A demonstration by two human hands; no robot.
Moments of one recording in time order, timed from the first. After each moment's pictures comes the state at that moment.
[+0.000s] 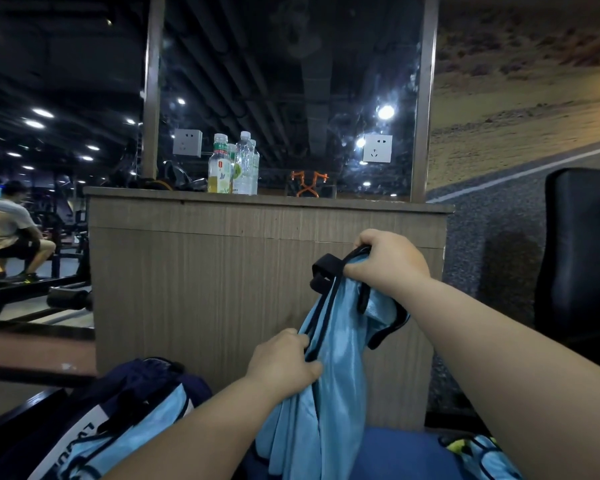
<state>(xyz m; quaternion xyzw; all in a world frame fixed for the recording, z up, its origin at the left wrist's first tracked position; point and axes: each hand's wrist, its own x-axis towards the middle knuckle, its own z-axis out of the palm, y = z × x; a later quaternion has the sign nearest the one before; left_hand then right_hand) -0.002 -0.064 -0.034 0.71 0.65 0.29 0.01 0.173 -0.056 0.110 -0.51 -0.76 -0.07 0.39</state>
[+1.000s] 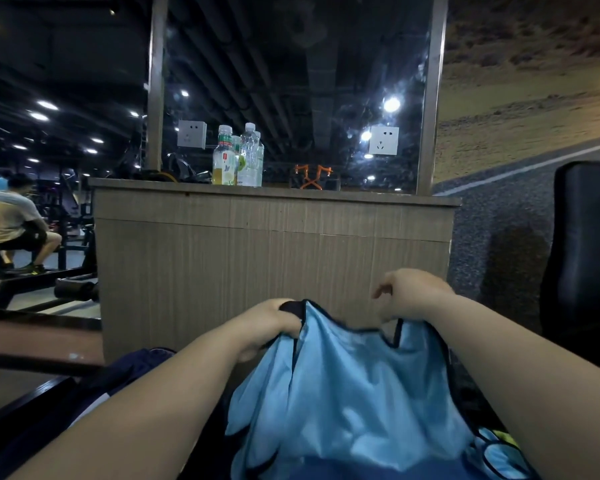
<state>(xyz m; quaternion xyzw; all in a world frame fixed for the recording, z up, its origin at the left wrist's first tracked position) -0.037 -0.084 0.011 0.62 0.47 0.44 0.44 0.205 -0.034 0.077 -0.59 -0.79 -0.04 0.14</state>
